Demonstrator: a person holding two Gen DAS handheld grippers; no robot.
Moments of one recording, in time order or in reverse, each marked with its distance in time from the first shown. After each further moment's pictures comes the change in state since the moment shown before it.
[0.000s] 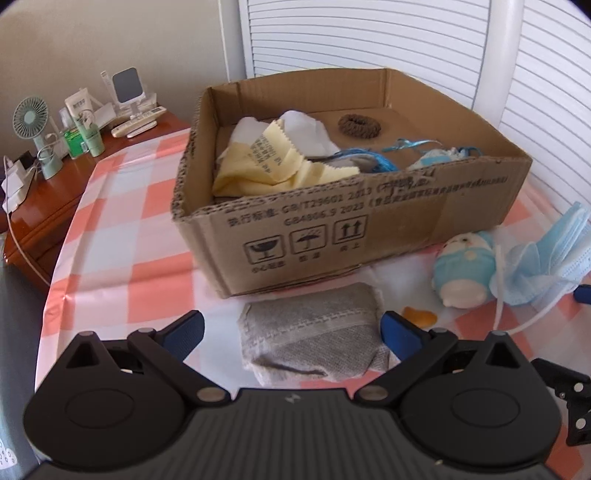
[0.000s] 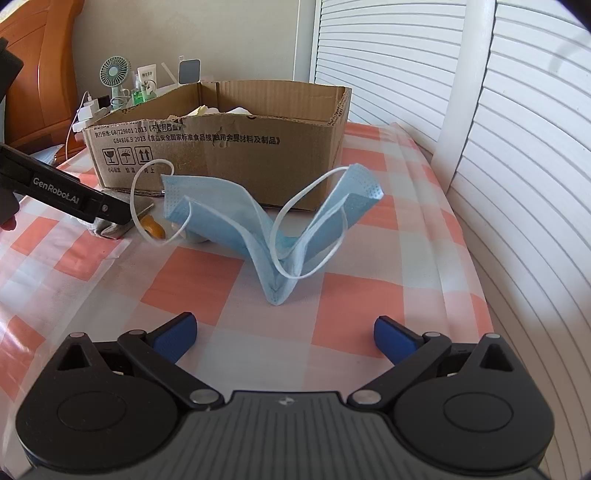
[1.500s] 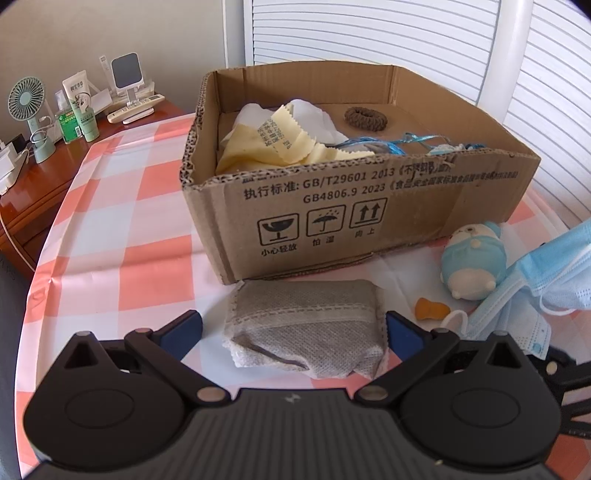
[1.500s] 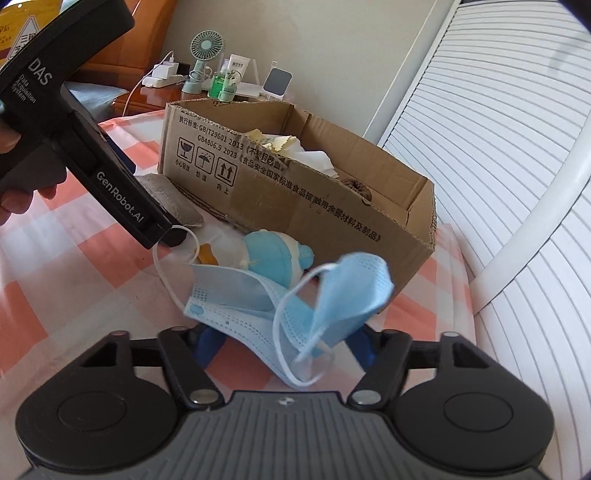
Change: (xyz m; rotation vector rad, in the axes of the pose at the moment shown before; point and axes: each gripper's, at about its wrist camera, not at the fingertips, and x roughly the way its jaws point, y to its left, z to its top) left arm 0.012 0.018 -0.011 -0.040 0.001 -0.047; right arm 0.010 0.058 0.032 -0.406 -0.092 -0.015
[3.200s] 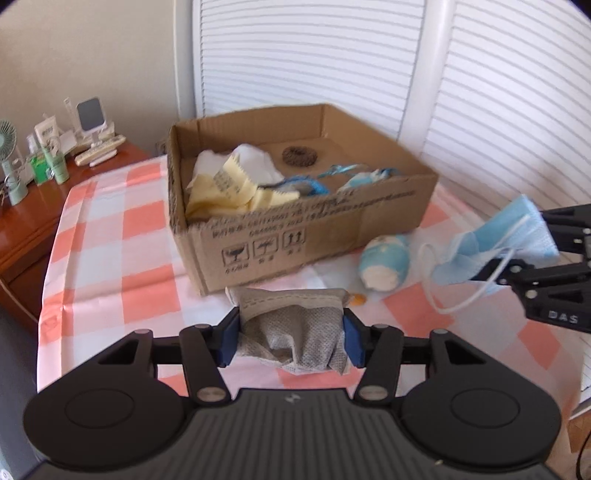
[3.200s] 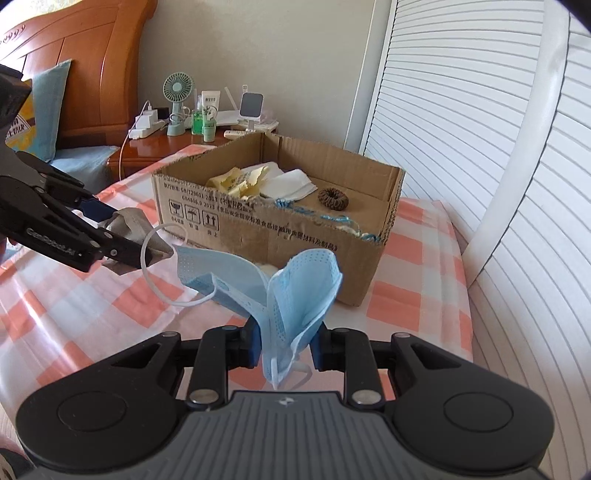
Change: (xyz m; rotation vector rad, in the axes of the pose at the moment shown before) left arm -0.065 -0.002 -0.006 0.095 -0.067 -0.139; right arm -0.049 -0.044 0.008 0.221 -0.027 0.096
